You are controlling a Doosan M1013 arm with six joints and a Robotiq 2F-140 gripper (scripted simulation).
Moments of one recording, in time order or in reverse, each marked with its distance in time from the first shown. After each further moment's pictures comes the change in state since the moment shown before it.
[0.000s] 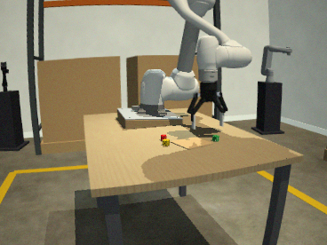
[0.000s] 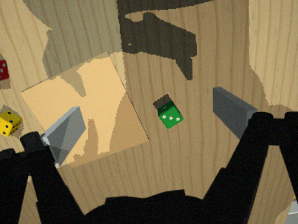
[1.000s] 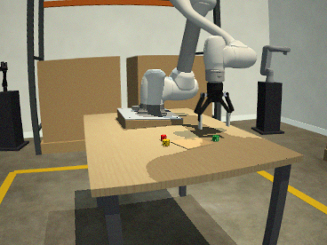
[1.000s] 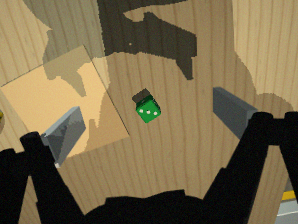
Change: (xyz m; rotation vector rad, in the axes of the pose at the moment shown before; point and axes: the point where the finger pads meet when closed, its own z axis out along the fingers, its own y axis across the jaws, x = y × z) arm -0.013 0.028 0.000 0.001 0.000 0.000
